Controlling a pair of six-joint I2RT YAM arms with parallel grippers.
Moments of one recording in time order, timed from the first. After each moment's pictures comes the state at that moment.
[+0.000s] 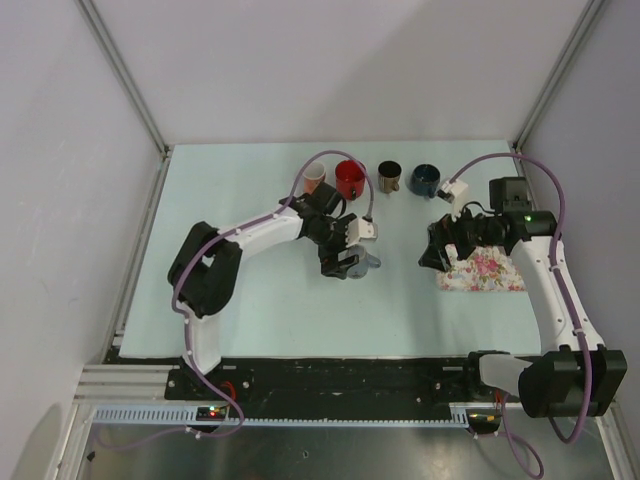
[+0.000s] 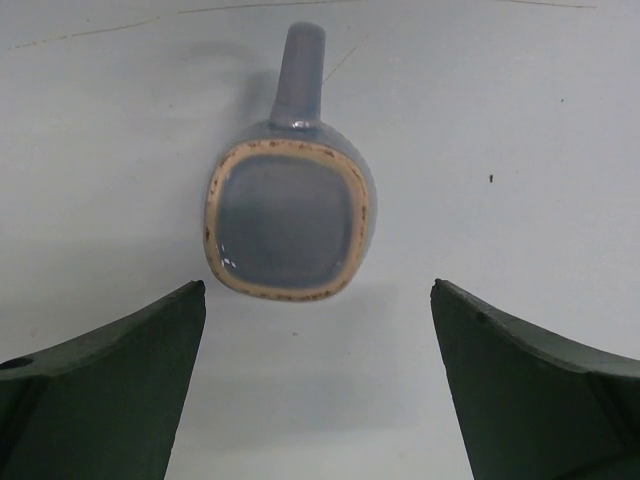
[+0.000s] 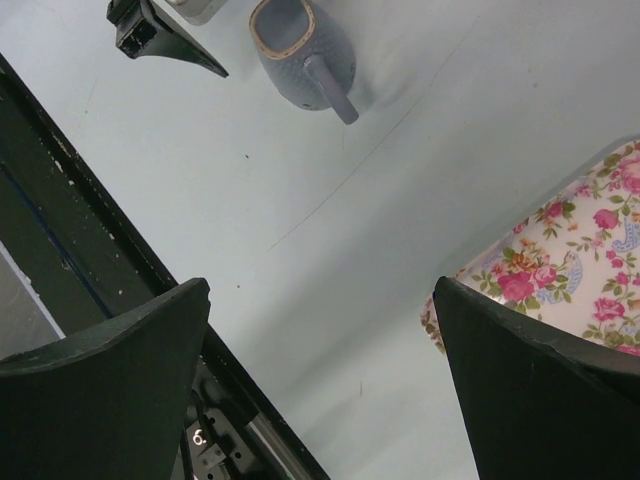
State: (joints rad) left arm -0.67 1.93 1.40 -0.60 0.55 0.75; right arm 0.02 1.19 1.16 -0.98 -0.73 -0.52
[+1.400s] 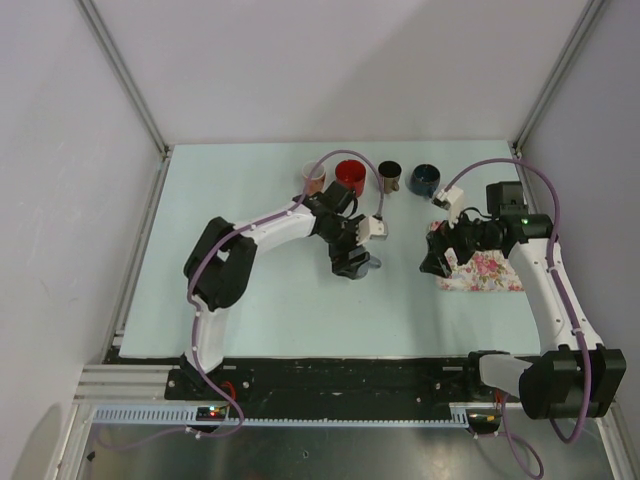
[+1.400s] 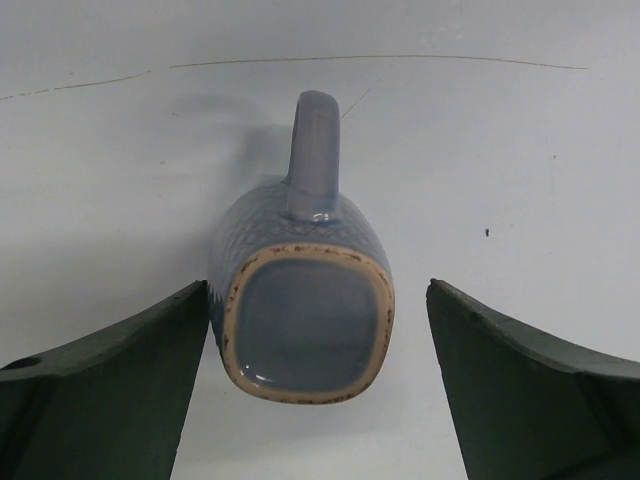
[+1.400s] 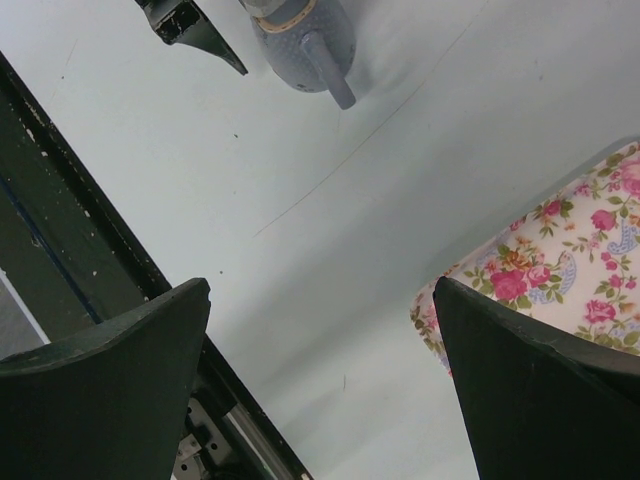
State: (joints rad) left arm -0.70 2.04 1.53 -0.63 0.58 0.70; right arm 0.03 1.19 1.12 -0.98 -0.72 -0.60
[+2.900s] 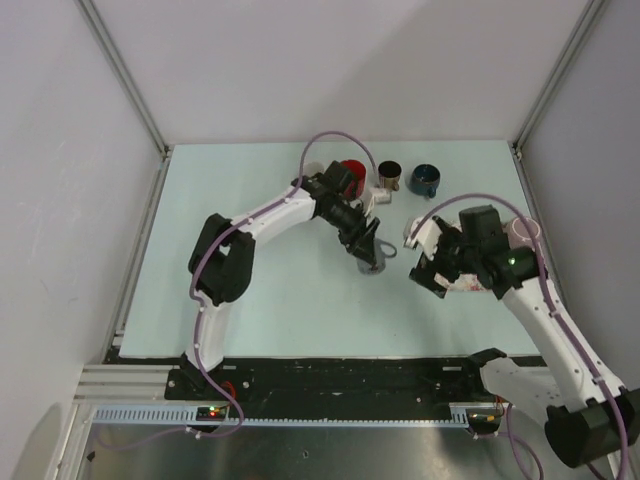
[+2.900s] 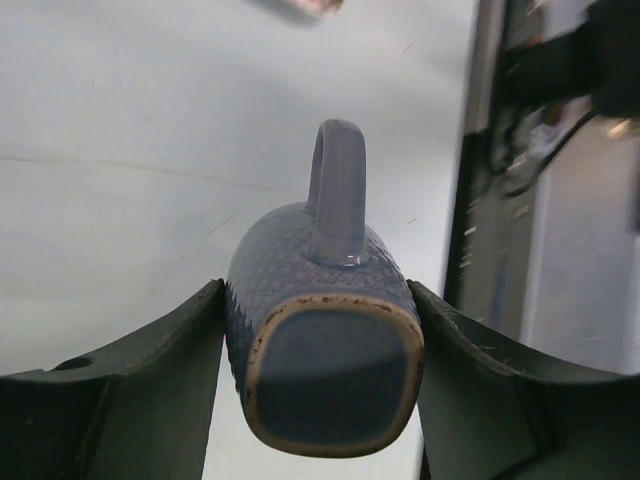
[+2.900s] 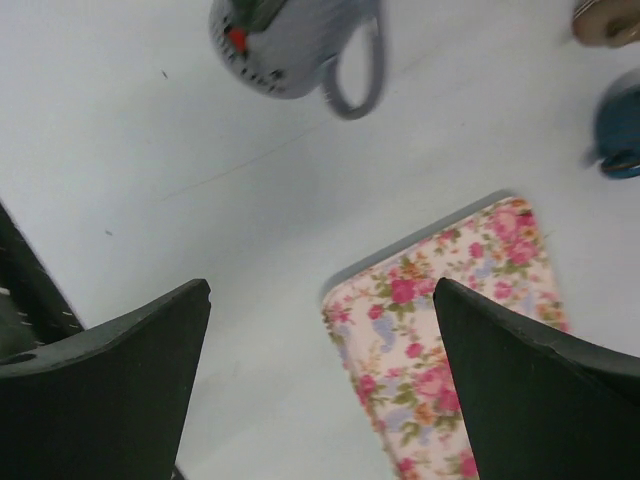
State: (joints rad) left arm -0.67 2.10 1.71 -0.72 0.84 0.31; right arm 0.28 0.99 1.00 -0.87 -0.42 -0.75
